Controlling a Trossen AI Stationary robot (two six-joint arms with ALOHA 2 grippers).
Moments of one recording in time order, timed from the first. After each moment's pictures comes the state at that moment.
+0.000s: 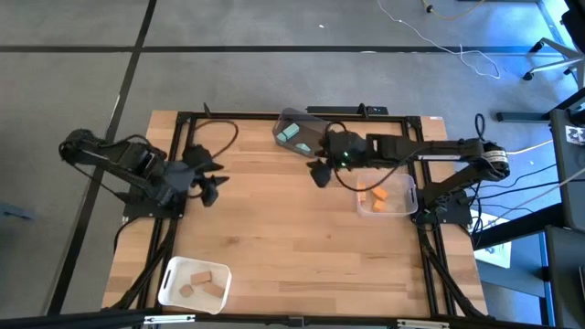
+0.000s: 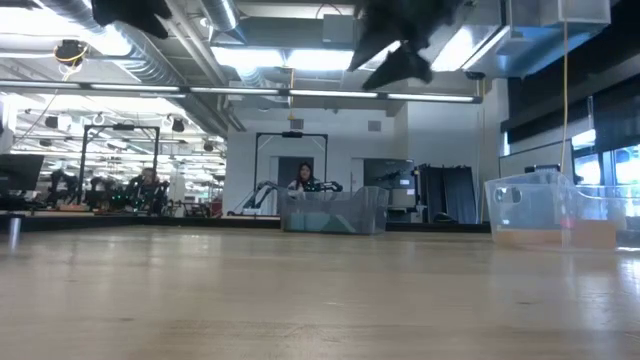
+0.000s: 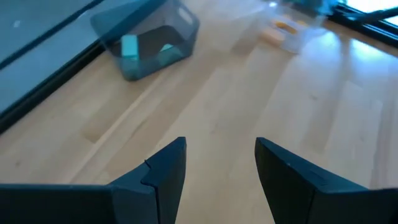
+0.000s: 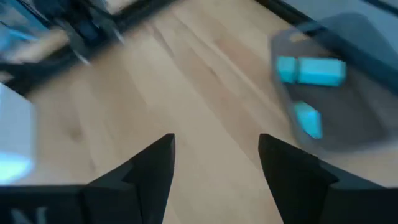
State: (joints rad) left arm -0.34 0.86 1.06 -0.96 -0.59 -0.70; right arm -0.08 1.45 1.24 -0.51 0.21 0.49
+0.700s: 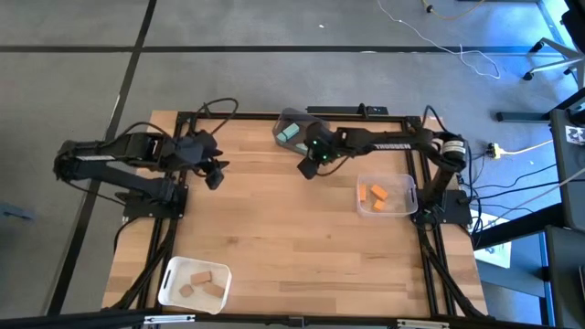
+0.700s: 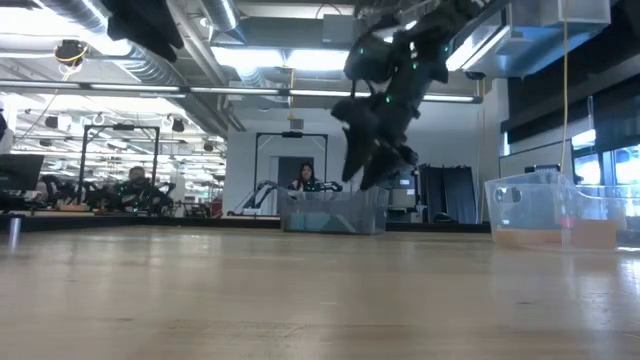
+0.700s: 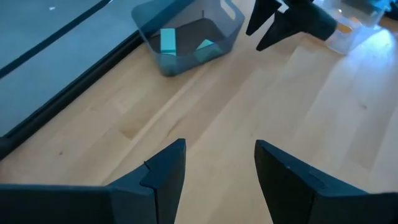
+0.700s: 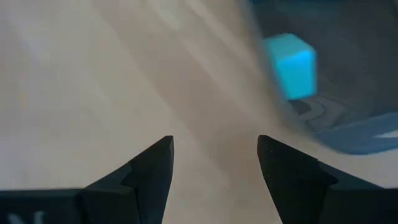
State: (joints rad) left arm -0.01 0.86 1.06 -0.96 -0.42 -0.52; right arm -0.30 1.79 1.24 -0.45 0.00 0.43
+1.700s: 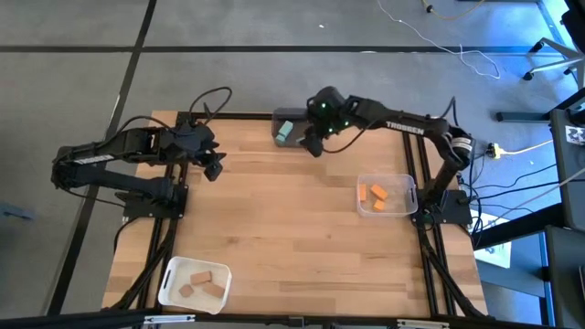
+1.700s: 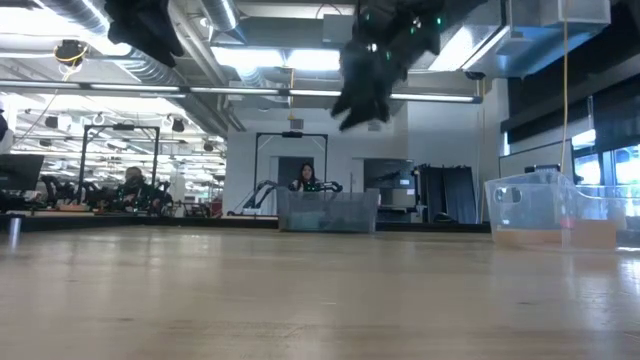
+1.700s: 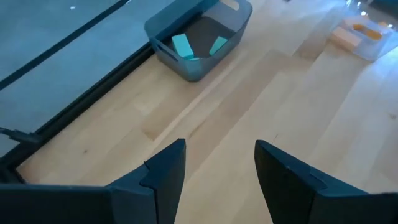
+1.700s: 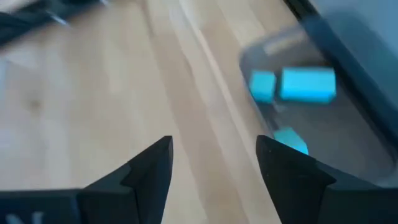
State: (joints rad) left arm 0.13 0.84 1.06 -0.96 -0.38 -0.43; right arm -0.46 1.75 1.46 -0.57 -0.25 0.06
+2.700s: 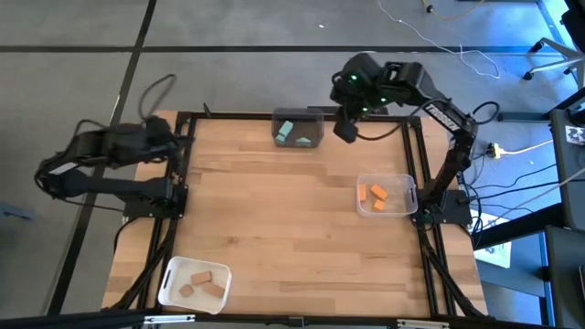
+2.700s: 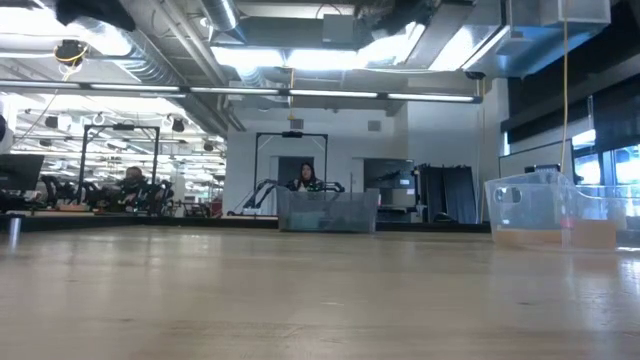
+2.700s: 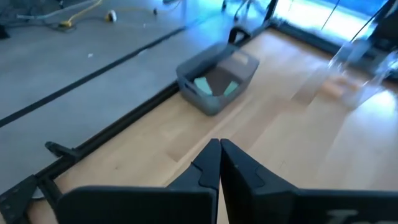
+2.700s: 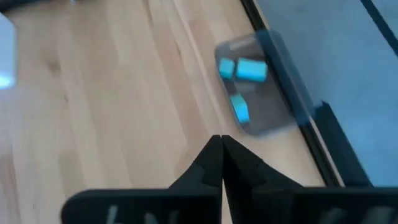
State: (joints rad) left arm 0.13 0.54 1.06 -1.05 -0.48 -0.38; right arm -0.41 1.75 2.22 -1.43 -0.08 -0.06
